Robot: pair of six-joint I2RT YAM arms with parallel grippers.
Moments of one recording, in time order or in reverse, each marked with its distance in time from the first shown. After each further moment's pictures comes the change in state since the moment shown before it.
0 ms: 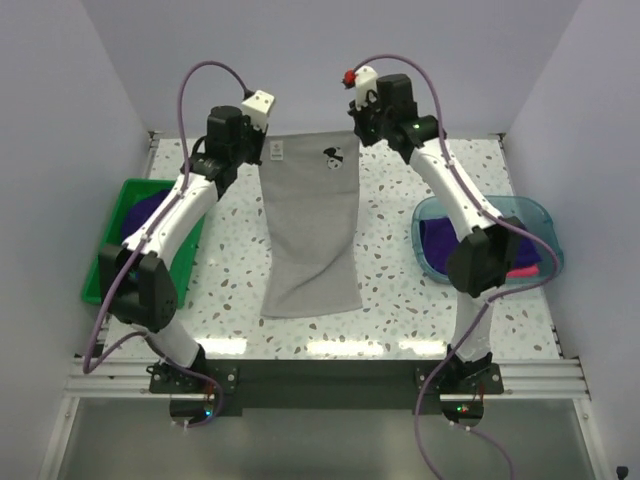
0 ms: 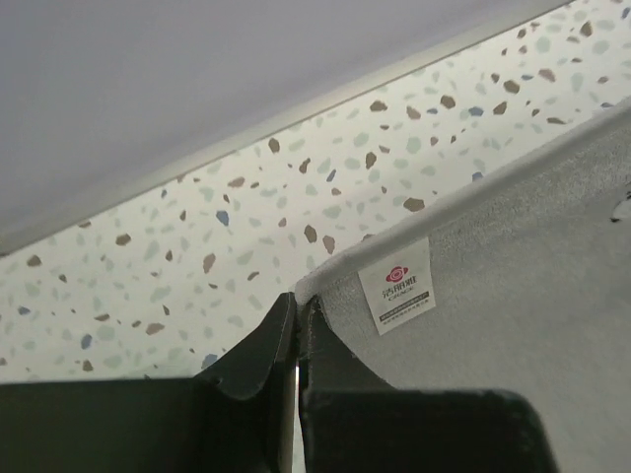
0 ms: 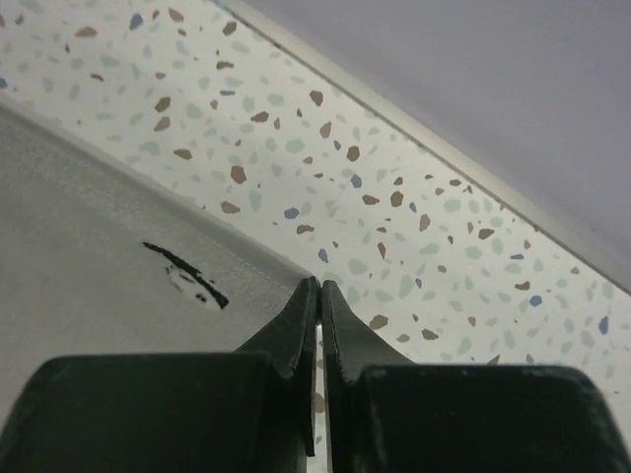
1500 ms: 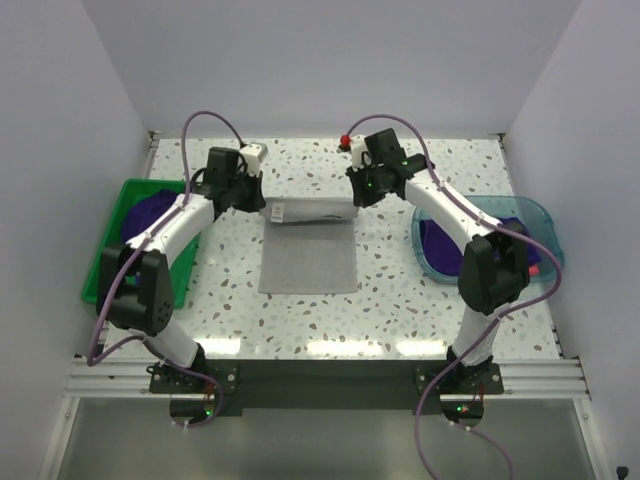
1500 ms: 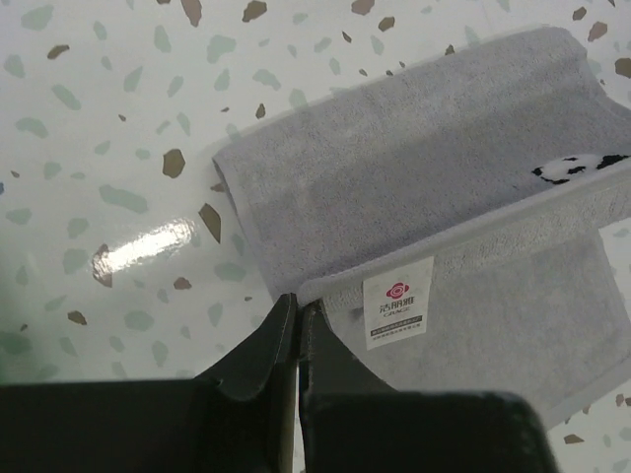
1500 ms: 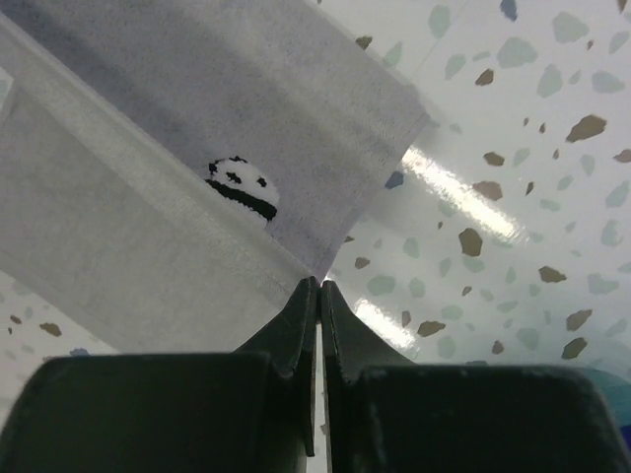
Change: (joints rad) left arm 0.077 0.004 -0.291 -0.093 0.236 -0.183; right arm 0.042 -0.109 -0.460 -0.057 -0.073 0.116
